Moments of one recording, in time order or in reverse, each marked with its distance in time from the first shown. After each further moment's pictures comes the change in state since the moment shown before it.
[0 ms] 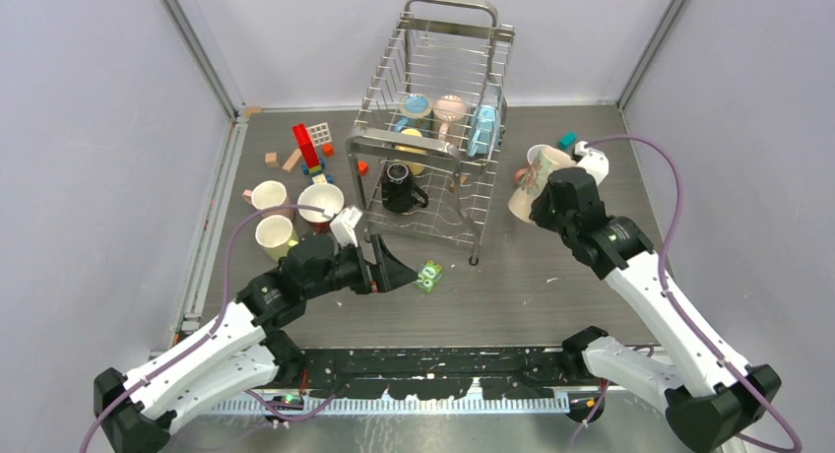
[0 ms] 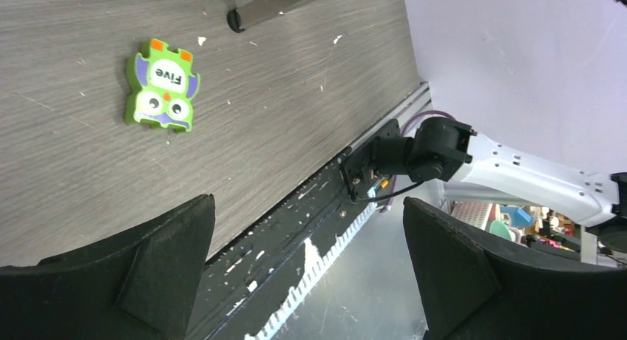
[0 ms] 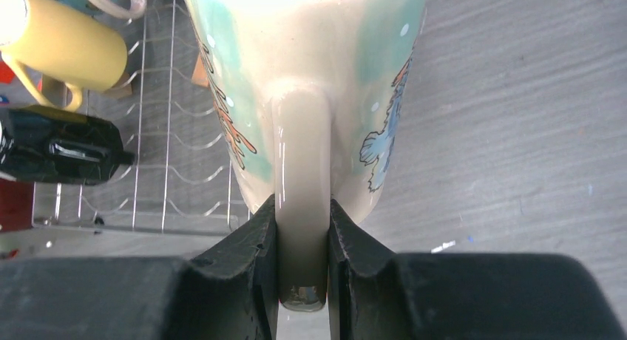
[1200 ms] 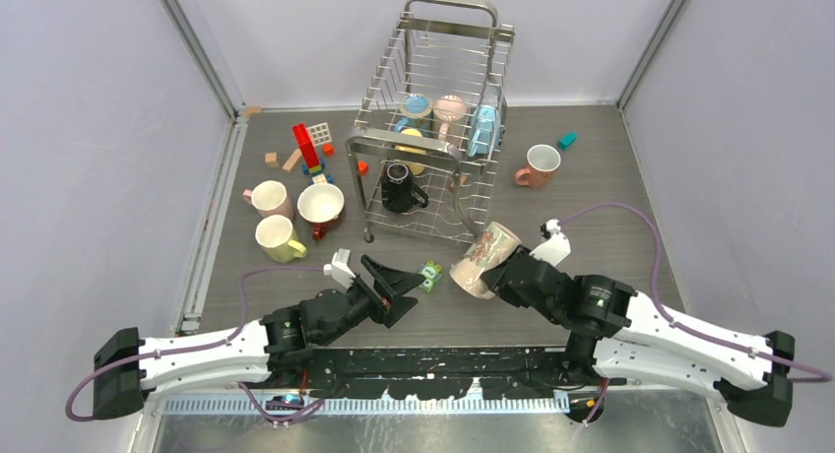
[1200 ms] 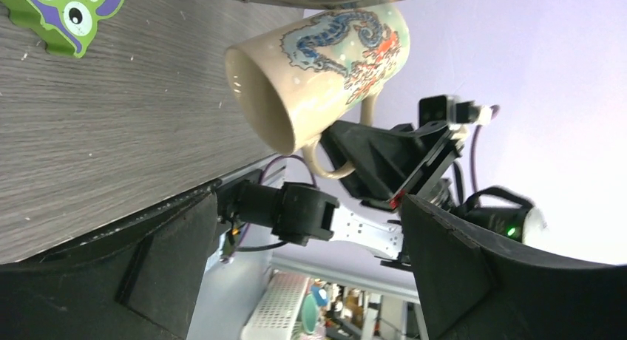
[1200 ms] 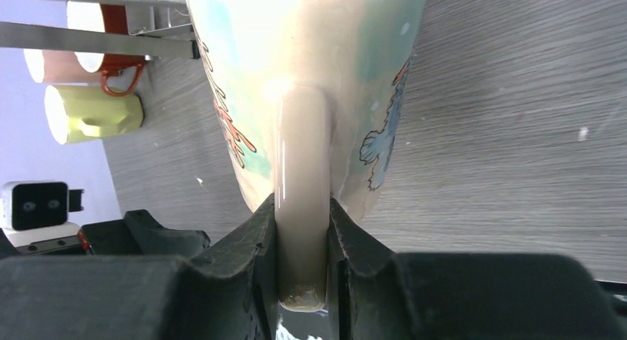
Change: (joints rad) left arm -0.446 -0.062 -0.351 0.469 -0.577 -0.760; right arm 0.620 -0.261 -0.285 -0.138 0.051 0.727
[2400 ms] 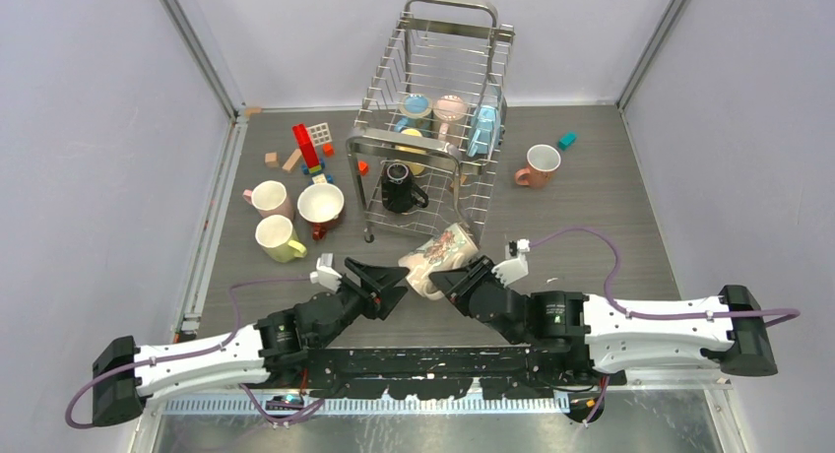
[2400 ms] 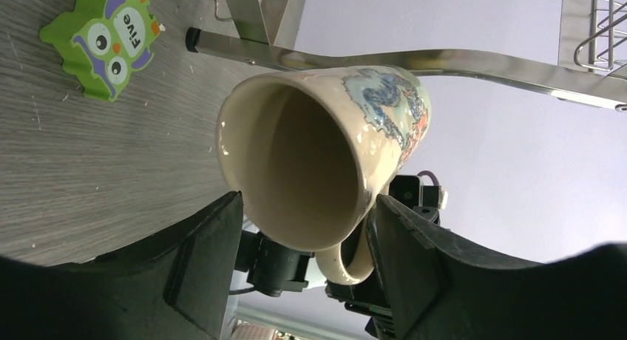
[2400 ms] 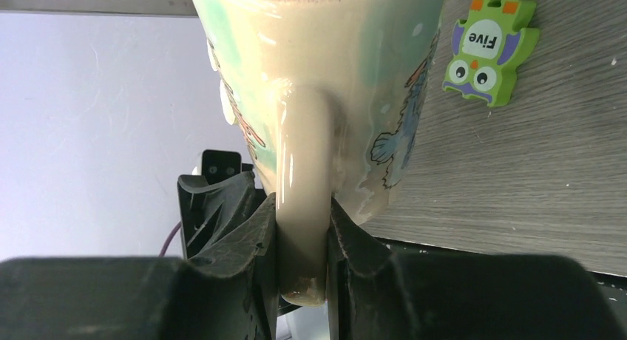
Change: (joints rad) left arm 0.015 -0.094 -0.053 -0.050 -0.161 -0.141; right arm 0.343 0.222 -0.053 0.486 0.275 0.385
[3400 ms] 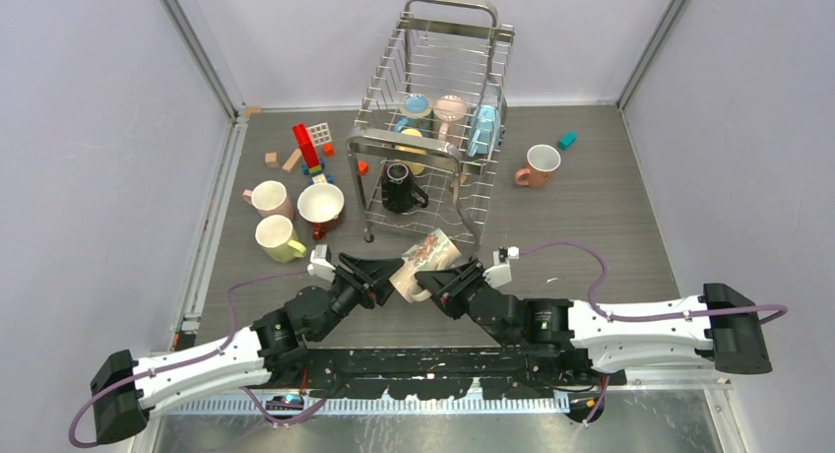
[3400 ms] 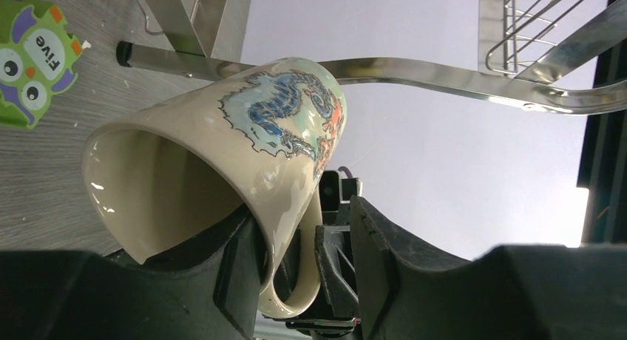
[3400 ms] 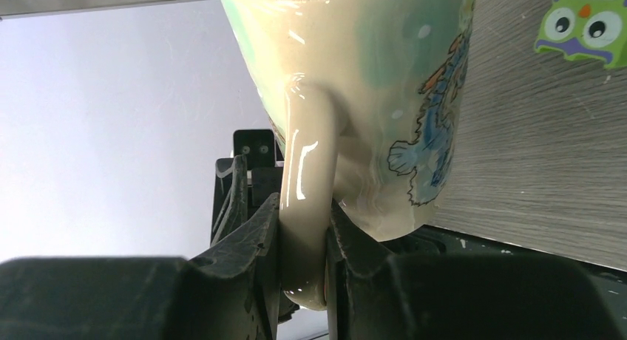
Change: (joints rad) left arm 0.117 -0.023 -0.017 0.150 0.109 0.046; right arm -0.002 0.056 -0.142 0.402 -0.047 0.053
